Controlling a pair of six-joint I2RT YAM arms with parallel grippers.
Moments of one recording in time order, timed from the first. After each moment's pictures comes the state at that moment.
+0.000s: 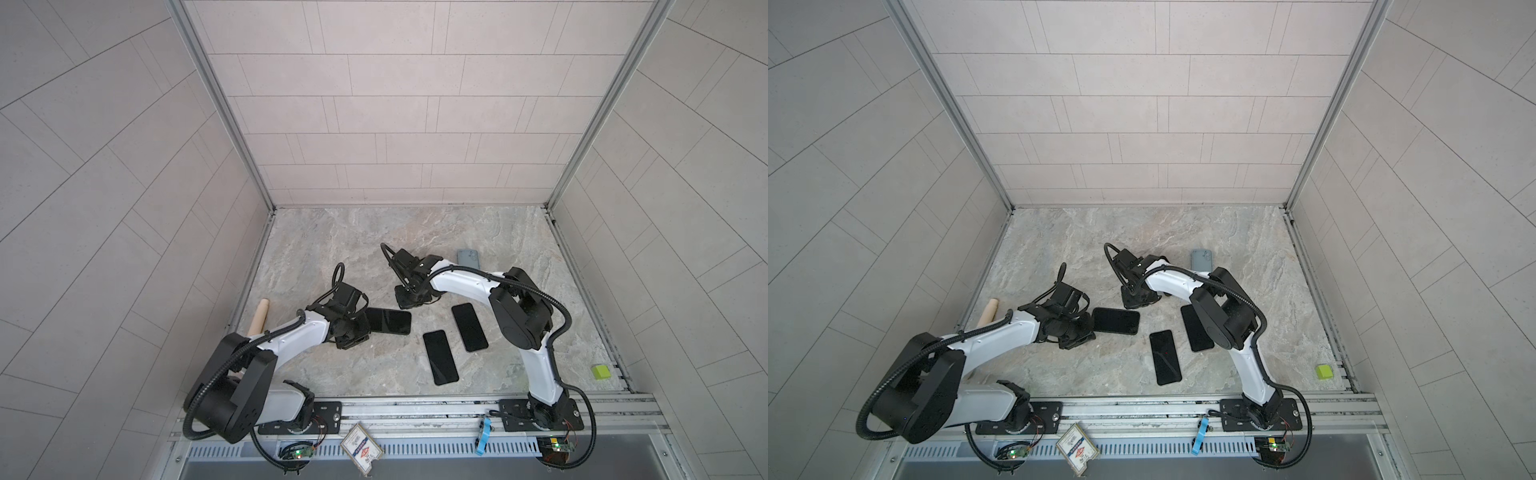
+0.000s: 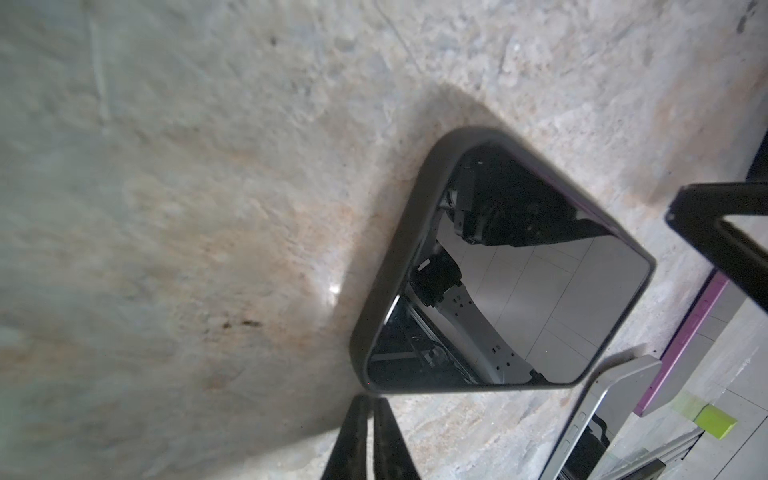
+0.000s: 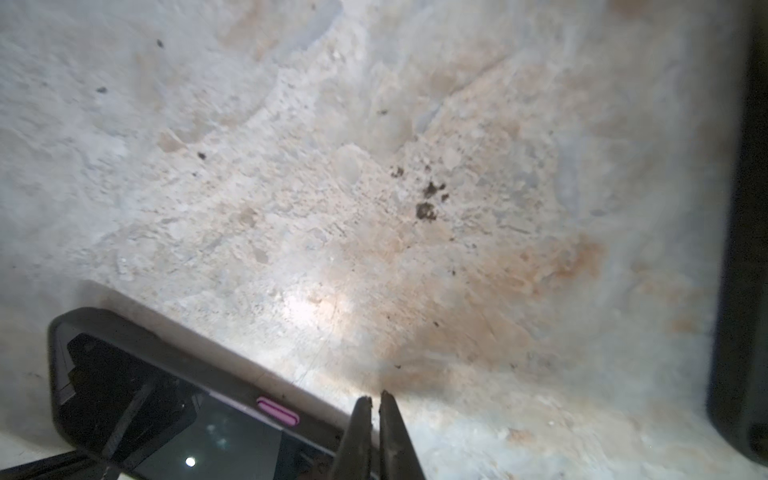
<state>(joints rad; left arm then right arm) -0.45 1.34 0.55 -0.43 0.26 -0.82 0.75 2.11 1.55 -0.75 -0.07 0.55</state>
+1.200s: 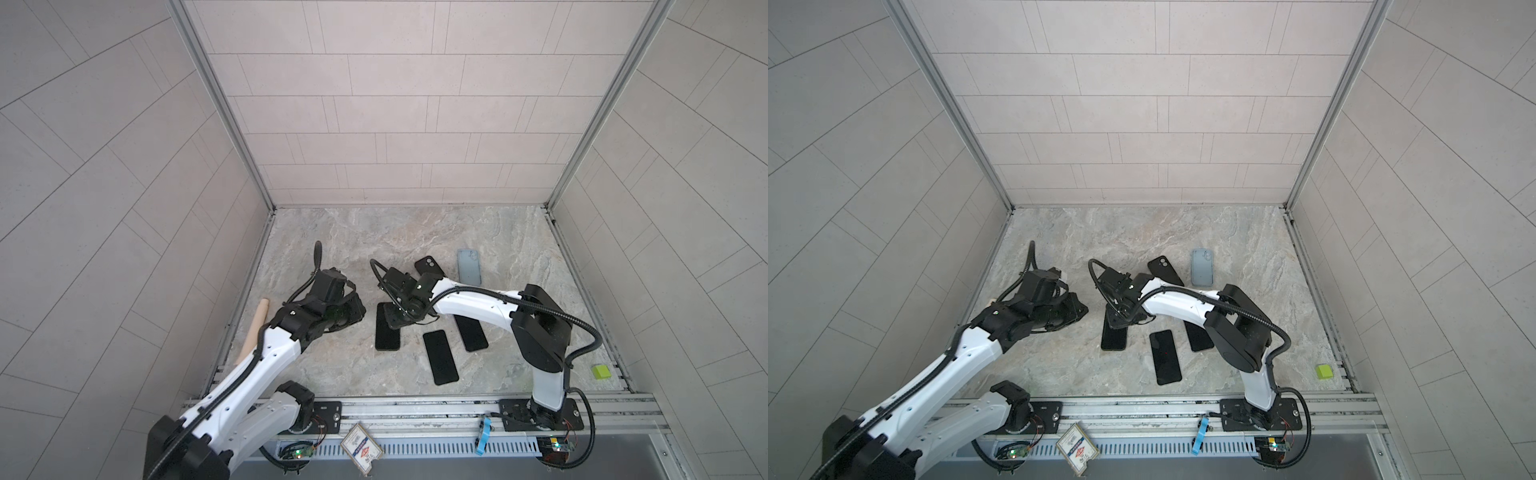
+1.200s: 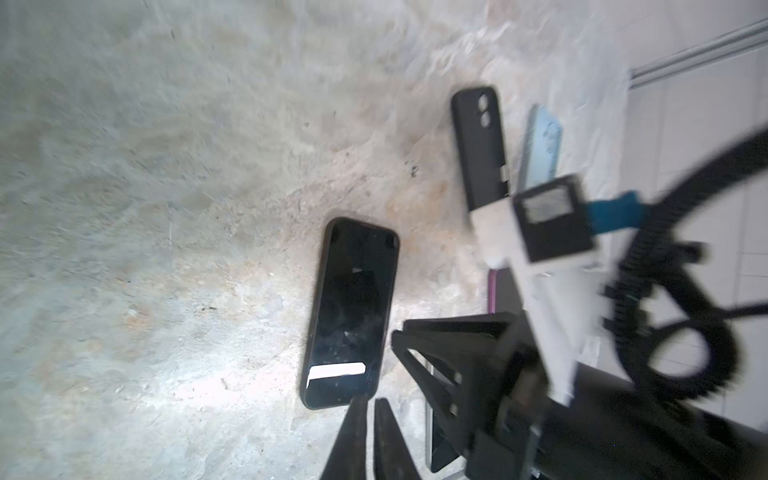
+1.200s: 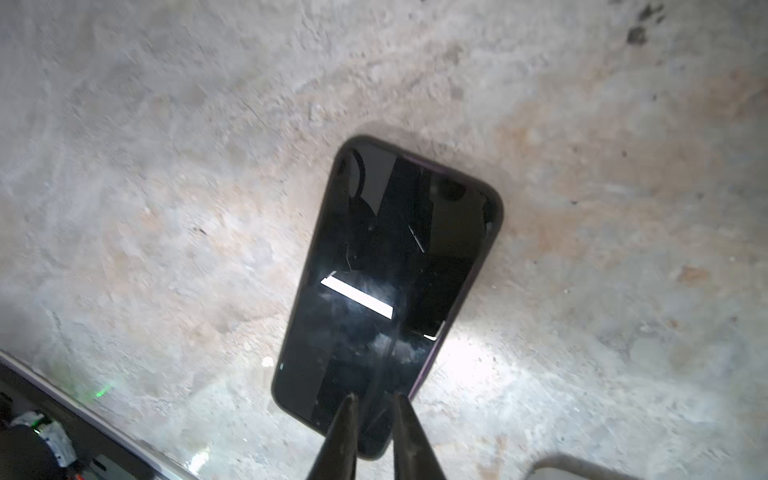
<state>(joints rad) -0.45 0.89 0.76 -0.69 0.16 -0.82 0.93 1.94 1.47 -0.73 -0.06 0.67</state>
